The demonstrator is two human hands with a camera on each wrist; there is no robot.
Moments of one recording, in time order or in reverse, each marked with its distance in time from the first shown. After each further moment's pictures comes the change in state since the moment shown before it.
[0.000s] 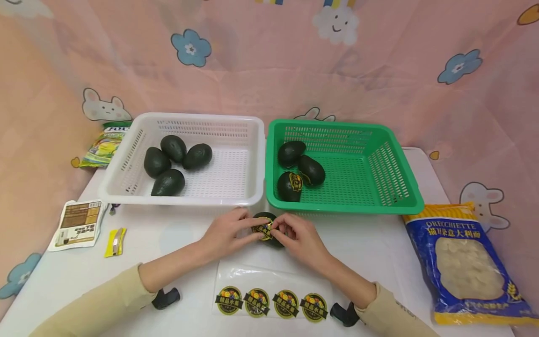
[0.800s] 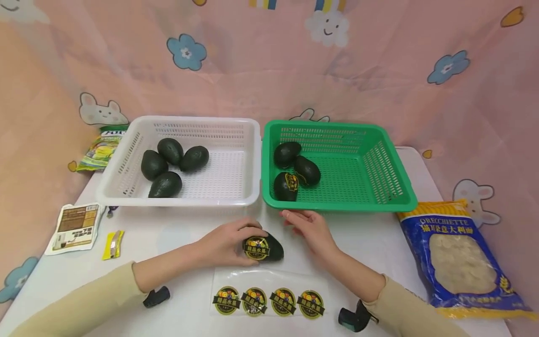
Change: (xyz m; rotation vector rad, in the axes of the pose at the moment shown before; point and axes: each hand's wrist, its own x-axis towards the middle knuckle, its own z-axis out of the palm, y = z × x) left_hand -0.005 0.004 -0.002 -0.132 -0.208 0.174; right_hand 0.003 -0.011 -0.025 0.739 0.110 0.672
